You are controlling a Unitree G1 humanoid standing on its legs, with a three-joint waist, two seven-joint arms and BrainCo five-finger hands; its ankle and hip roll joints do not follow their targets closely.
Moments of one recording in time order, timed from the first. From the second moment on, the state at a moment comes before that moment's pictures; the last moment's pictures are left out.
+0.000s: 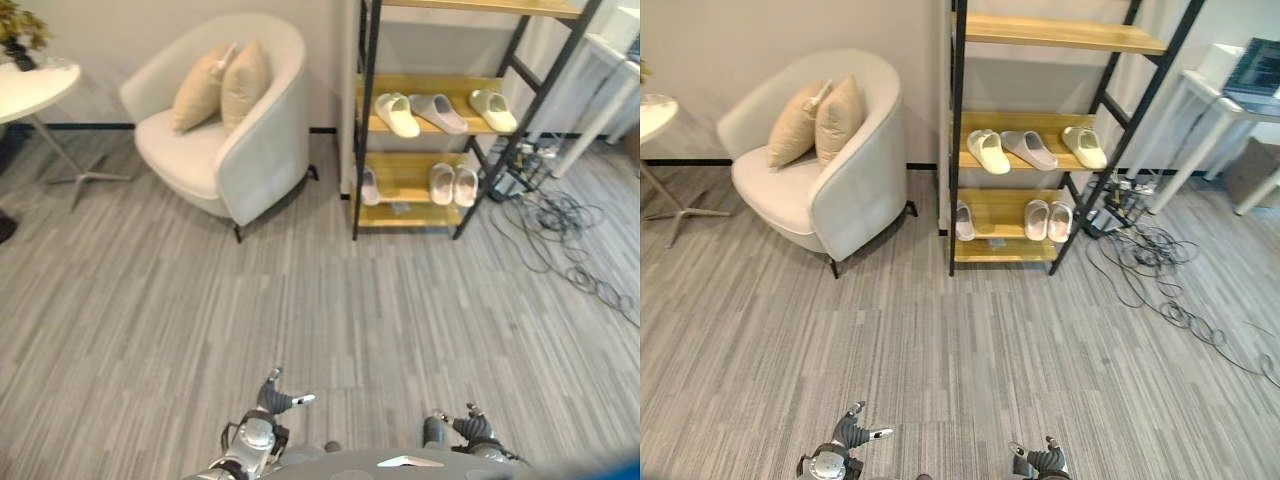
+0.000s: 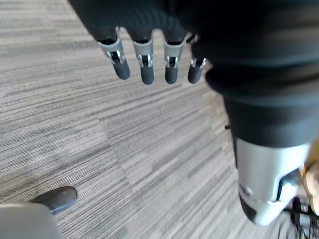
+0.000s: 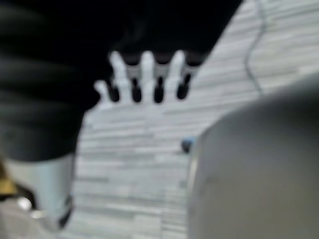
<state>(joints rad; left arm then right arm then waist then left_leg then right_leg) -0.06 0.12 -0.23 1.23 0.11 -0.27 0.25 -0.03 -0.08 0.06 1.31 0.03 -0.18 -0.29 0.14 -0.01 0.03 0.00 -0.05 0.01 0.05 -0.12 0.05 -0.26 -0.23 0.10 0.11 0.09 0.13</state>
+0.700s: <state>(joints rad) -0.02 0.07 -0.15 1.11 0.09 -0.33 0.27 -0.13 -0.11 0.22 1.22 -0.04 -0.15 -0.20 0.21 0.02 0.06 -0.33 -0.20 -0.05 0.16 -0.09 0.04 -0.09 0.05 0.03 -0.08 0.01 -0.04</state>
